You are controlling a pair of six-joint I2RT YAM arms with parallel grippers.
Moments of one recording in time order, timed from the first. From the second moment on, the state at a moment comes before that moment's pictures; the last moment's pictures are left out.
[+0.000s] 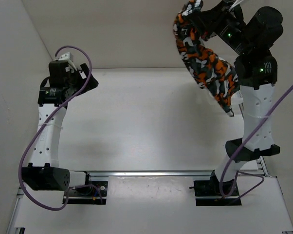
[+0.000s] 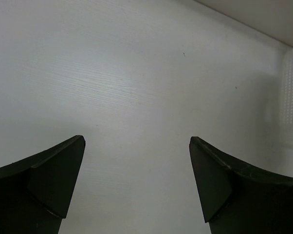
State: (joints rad) left arm -0.05 1.32 1.54 -0.80 0.07 -0.39; right arm 0.24 1.71 2.53 -0.56 -0.44 0.43
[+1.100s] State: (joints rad) left arm -0.15 1.51 1.23 -0.78 0.27 -0.44; right arm 0.34 1.48 1.25 -0.53 -0.24 0.43
